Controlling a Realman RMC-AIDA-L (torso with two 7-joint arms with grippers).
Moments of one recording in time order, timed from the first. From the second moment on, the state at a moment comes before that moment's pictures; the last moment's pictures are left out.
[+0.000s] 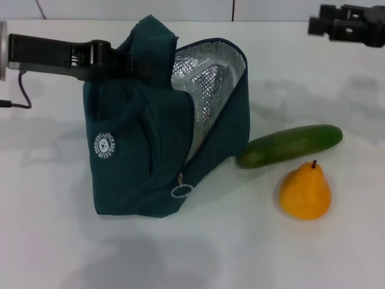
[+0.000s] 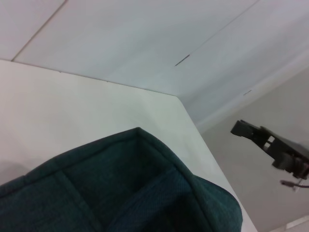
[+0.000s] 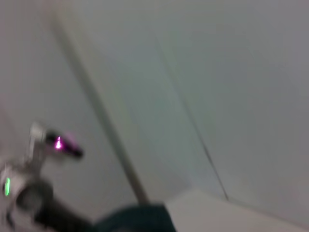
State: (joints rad) left arm -0.59 -1.99 0.74 1.05 1.99 1.79 -2.52; right arm 0.65 1.74 -1.43 -0.60 -1.08 -1.37 1.67
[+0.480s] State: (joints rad) left arm -0.60 -1.99 0.74 1.04 1.99 1.79 -2.52; right arm 0.79 1.78 -1.19 -0.86 -1.95 -1.54 1.74
